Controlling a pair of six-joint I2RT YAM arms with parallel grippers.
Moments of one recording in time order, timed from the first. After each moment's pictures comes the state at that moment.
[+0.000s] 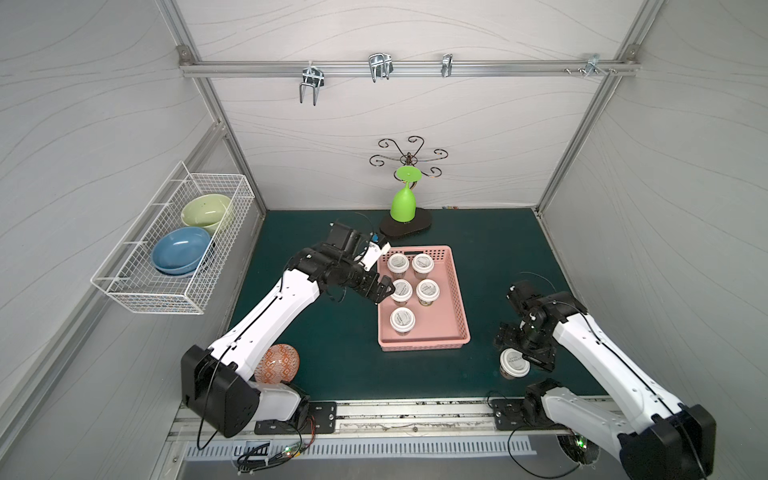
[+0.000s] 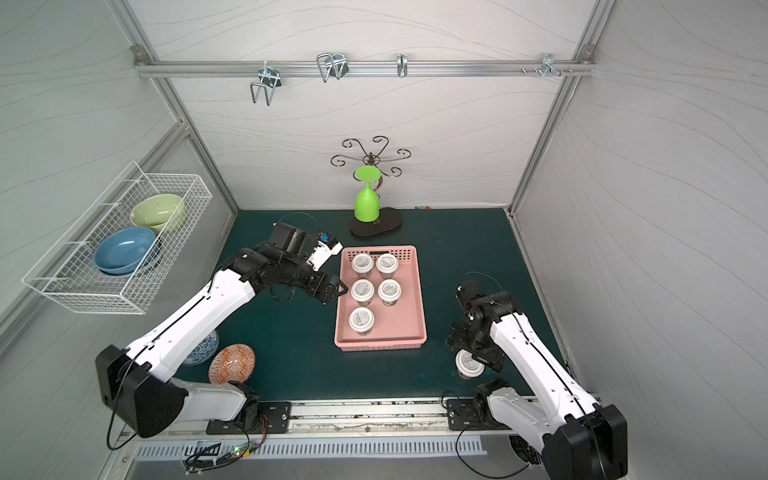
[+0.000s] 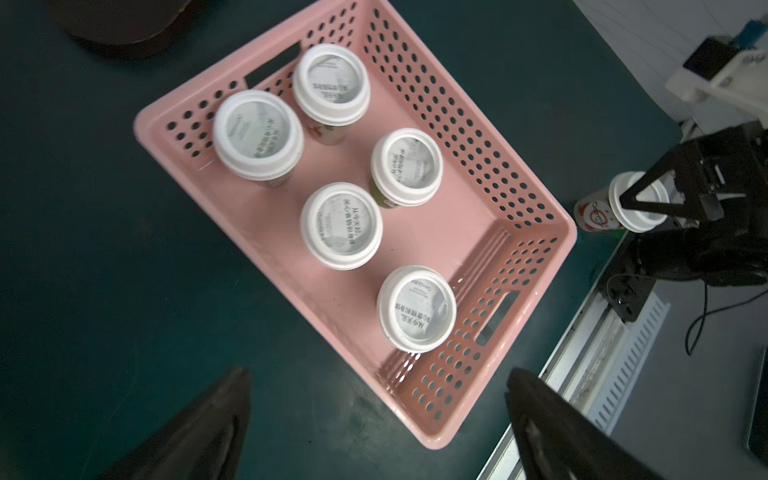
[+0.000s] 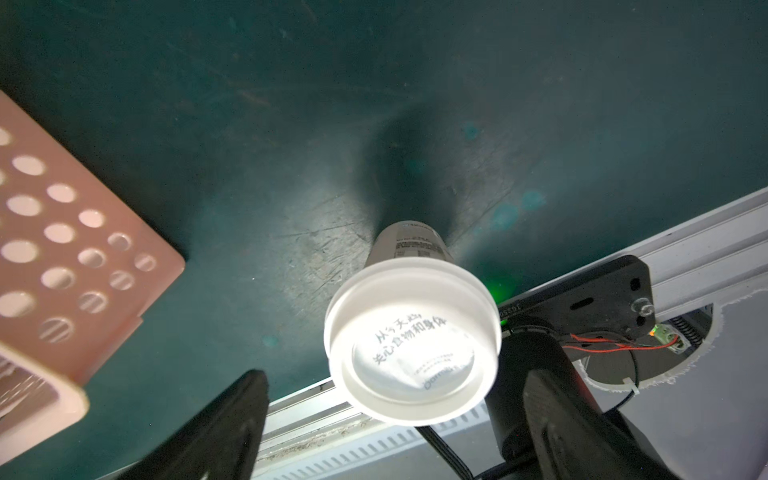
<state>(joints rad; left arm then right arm) -0.44 1.32 1.24 -0.88 0.37 0.05 0.38 1.02 0.80 -1.37 -0.02 0.80</state>
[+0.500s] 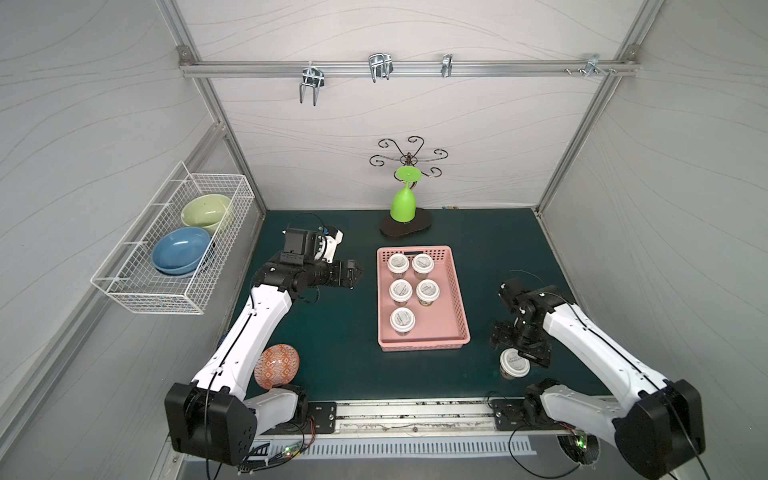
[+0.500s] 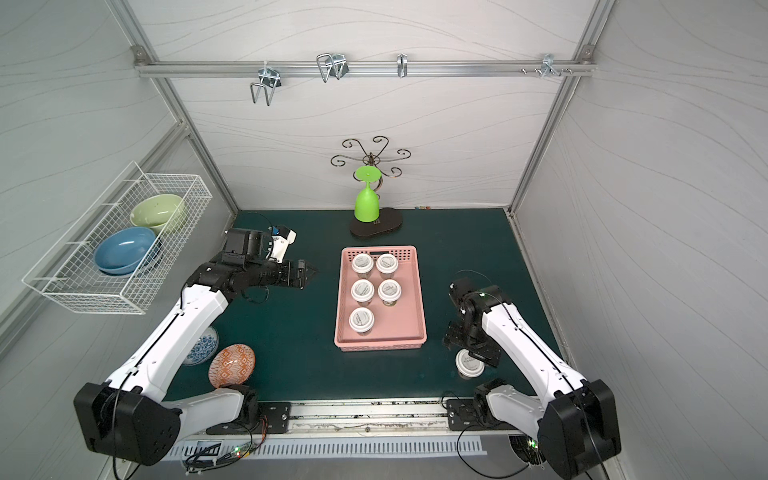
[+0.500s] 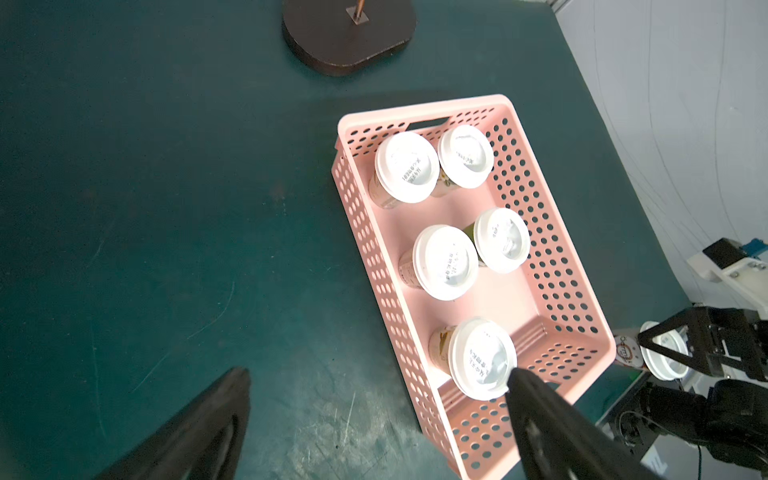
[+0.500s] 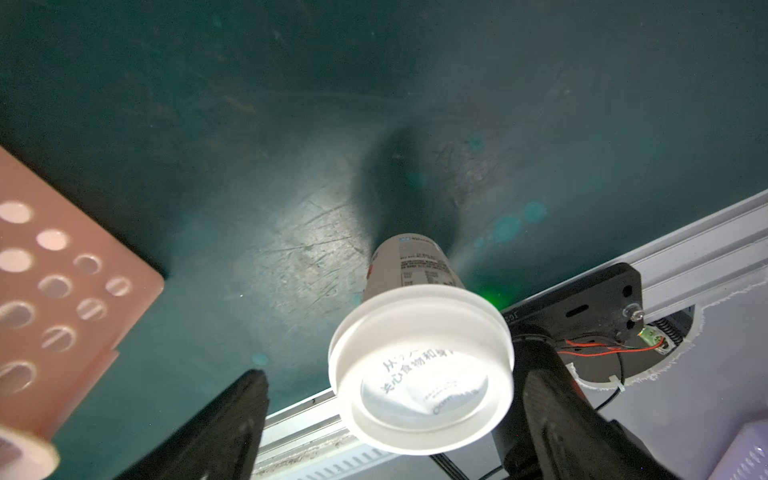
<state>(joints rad) -0.16 1.20 1.10 -0.74 0.41 -0.12 0.41 1.12 0.81 -1.36 0.02 0.81</state>
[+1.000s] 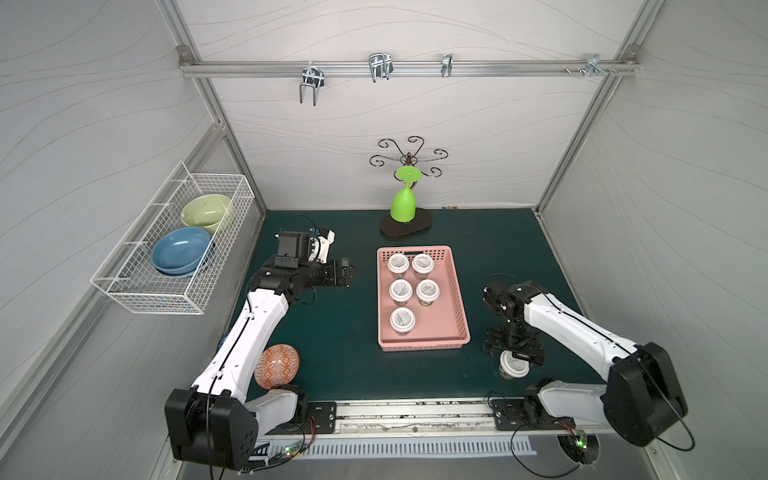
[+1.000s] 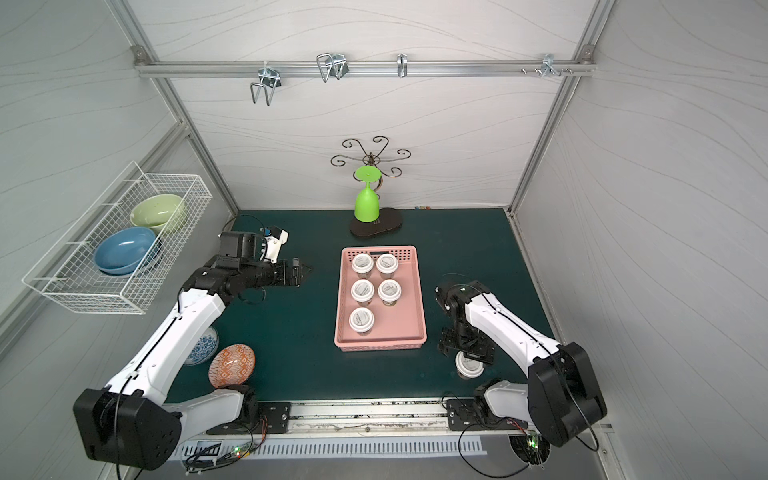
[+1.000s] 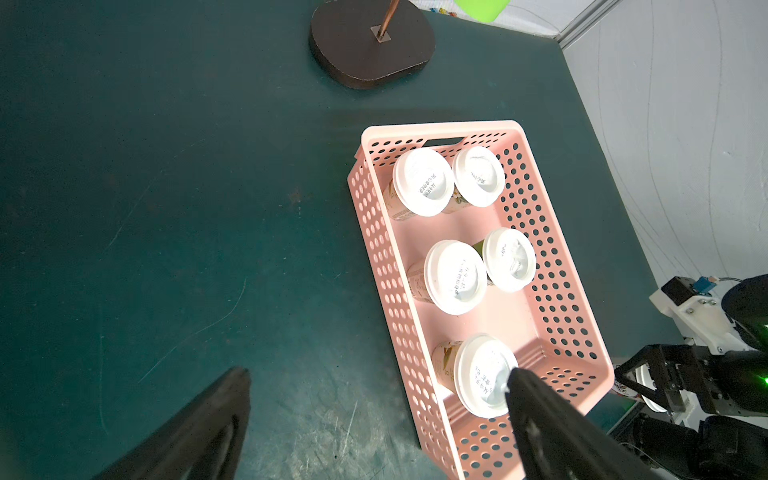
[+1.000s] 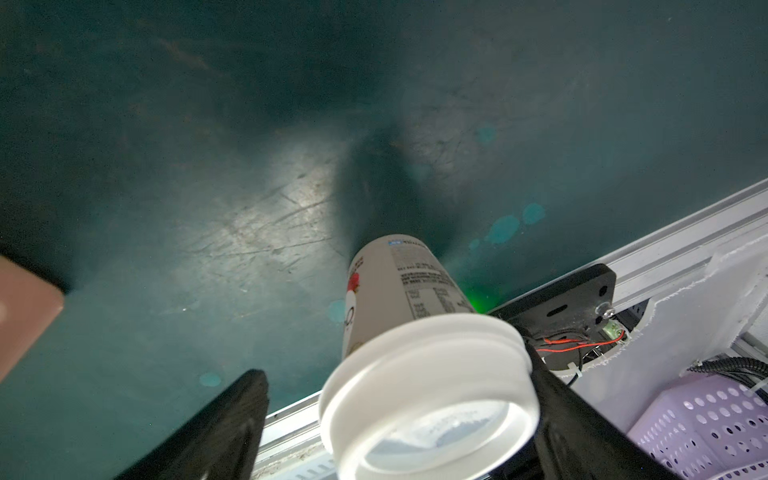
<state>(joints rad) -0.11 1.18 1.05 -0.69 0.42 -0.17 0.50 1.27 0.81 -1.34 0.04 0.80</state>
